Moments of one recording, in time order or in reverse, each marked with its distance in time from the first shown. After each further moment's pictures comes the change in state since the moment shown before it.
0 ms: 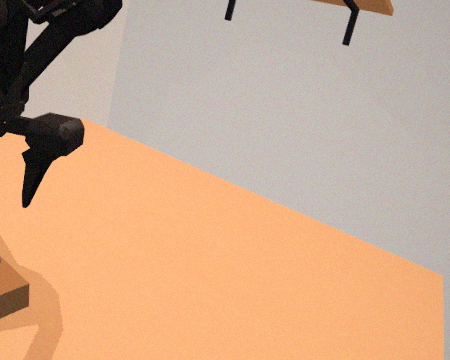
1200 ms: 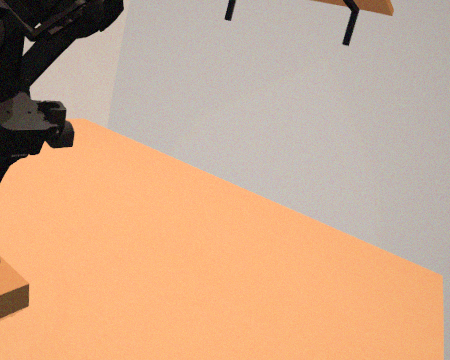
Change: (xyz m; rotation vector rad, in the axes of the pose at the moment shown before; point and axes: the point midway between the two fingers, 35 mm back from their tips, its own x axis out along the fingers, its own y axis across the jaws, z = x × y) arm 0.013 -0.002 -0.001 -0.974 0.013 -0.007
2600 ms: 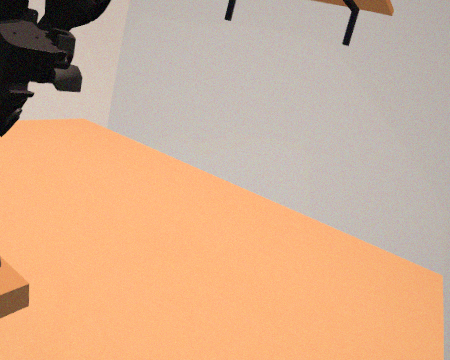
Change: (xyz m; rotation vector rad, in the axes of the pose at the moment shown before) arm -0.063 -0.002 0.001 0.007 -0.031 -0.012
